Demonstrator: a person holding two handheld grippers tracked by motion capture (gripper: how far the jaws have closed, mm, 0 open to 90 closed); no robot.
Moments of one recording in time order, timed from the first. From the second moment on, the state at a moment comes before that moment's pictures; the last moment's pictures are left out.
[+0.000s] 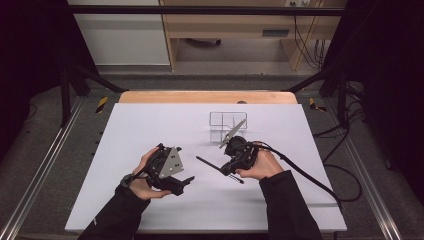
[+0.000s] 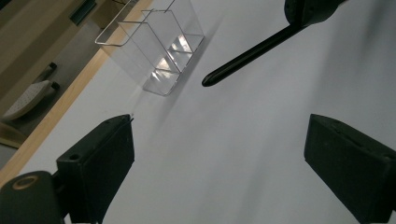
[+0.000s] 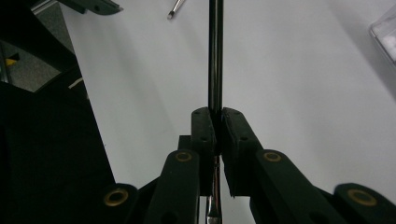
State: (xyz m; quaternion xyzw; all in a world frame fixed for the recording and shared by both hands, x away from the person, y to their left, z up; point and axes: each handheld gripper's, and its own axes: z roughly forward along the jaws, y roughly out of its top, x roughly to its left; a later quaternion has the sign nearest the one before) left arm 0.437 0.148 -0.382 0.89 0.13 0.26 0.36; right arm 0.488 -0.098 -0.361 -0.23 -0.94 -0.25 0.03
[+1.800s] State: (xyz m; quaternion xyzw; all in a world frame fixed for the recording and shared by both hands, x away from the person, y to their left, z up) left arm 0.418 0.095 -0.405 0.90 -0.06 0.37 0.24; right arm 0.485 -0.081 -0.374 -0.21 -0.95 -0.23 0.07
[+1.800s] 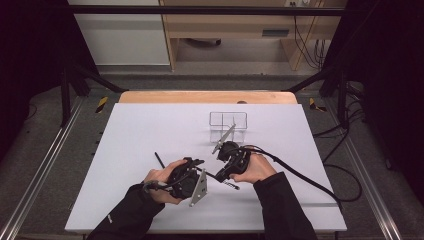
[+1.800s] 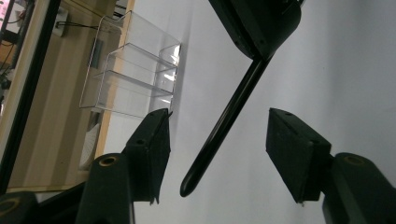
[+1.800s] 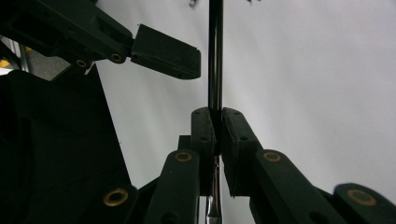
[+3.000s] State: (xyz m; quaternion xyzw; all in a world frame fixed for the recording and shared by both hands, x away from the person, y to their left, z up) left arm 0.410 0.082 -0.414 0.90 -0.14 0.37 0.18; right arm 0.481 -0.076 -0.372 -0.20 -0.95 -0.22 0.08
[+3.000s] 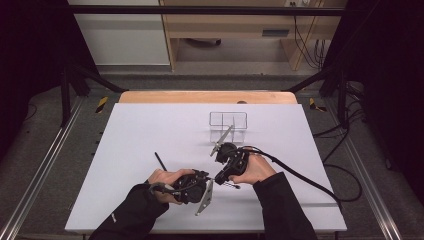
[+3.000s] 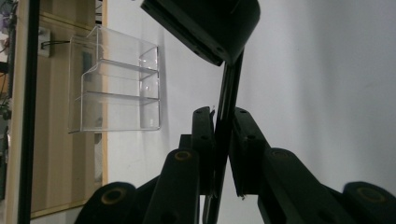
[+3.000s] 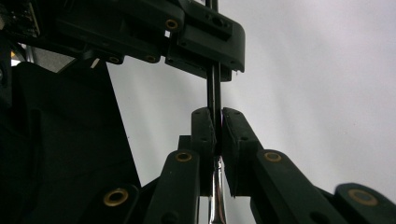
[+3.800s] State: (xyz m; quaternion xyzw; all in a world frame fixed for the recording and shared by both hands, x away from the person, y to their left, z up) left arm 0.413 0.092 -0.414 0.91 -0.08 0.34 0.21; right arm 0.477 -0.099 -0.344 -0.23 -0.92 -0.30 -0.01
